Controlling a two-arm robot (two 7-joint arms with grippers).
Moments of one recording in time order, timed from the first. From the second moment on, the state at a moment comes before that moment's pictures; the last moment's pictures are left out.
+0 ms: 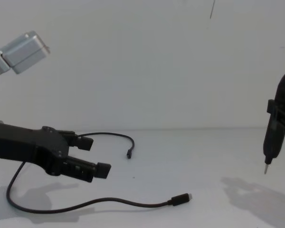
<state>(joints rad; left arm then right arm) -0.48 0.65 0.55 -1.47 -0.39 0.16 -0.81 -0.01 0.34 -0.23 -1.77 0.29 0.03 0.07</state>
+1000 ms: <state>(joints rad) -0.62 0.59 0.68 -1.31 -0.32 0.13 -0.93 -0.01 0.34 -0.23 -1.77 0.29 0.03 0.07</state>
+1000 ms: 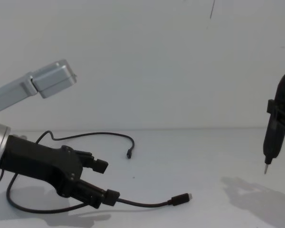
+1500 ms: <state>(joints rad) -0.64 0.58 0.71 -1.28 -0.32 0.16 -0.94 -0.01 0.34 -0.23 -1.77 0.29 0.03 0.07</state>
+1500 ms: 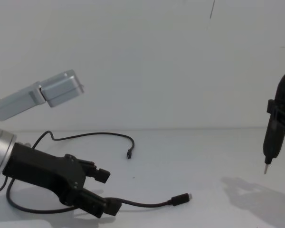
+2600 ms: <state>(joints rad) -0.65 0.57 0.73 -1.26 -0.31 0.17 -0.94 -0.01 0.34 -0.23 -1.77 0.29 0.03 0.07</state>
